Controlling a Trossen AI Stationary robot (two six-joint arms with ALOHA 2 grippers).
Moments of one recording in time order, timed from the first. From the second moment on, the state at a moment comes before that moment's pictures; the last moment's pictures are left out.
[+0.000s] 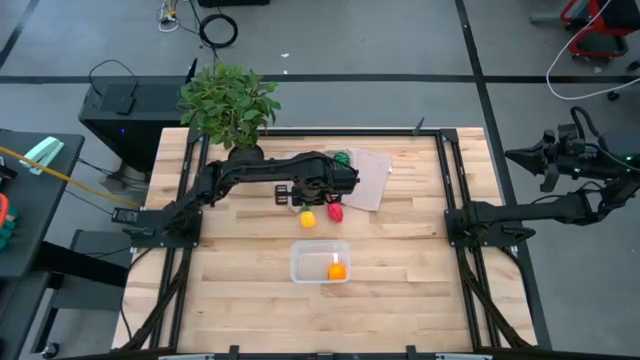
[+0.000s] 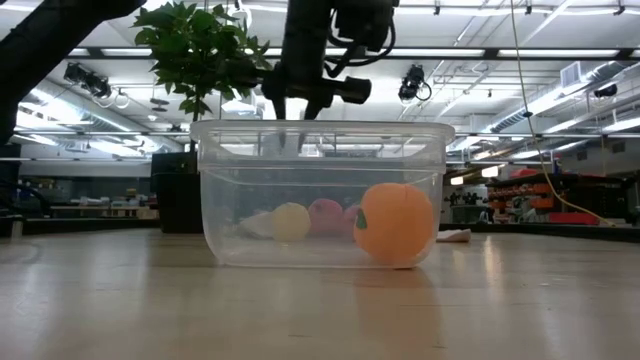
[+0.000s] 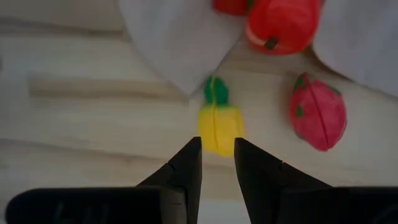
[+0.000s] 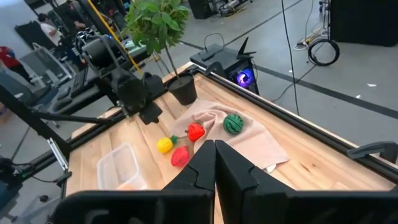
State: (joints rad) left arm 0.08 2.22 2.15 -1.55 -0.13 -1.54; right arm -0.04 0.27 1.44 -1.47 0.31 0.47
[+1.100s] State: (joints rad) left arm -0.03 2.22 1.90 -1.47 -0.11 -1.56; right arm -0.04 0.27 1.44 -1.47 0.31 0.50
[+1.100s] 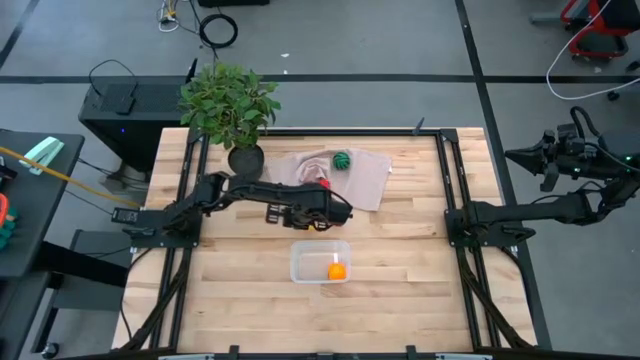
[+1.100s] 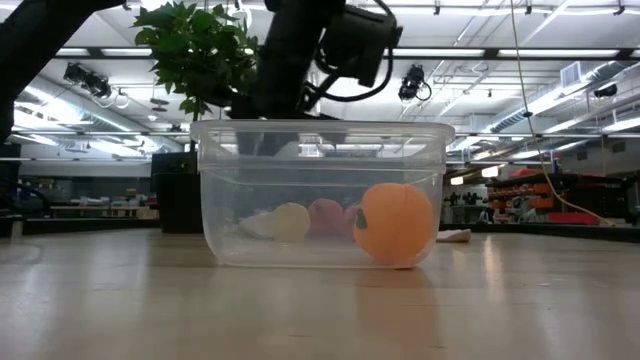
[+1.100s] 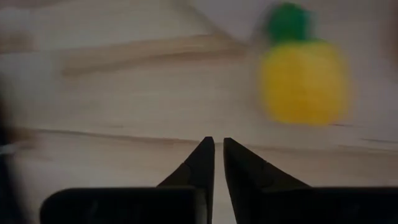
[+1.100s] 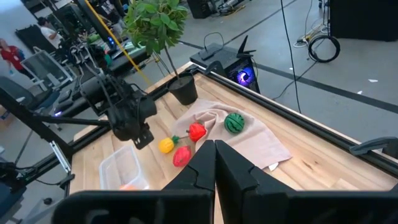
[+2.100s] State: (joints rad) left arm 0.08 2.22 1.87 -1.28 0.00 -1.54; right arm -0.04 0.27 1.44 -1.47 0.27 0.49
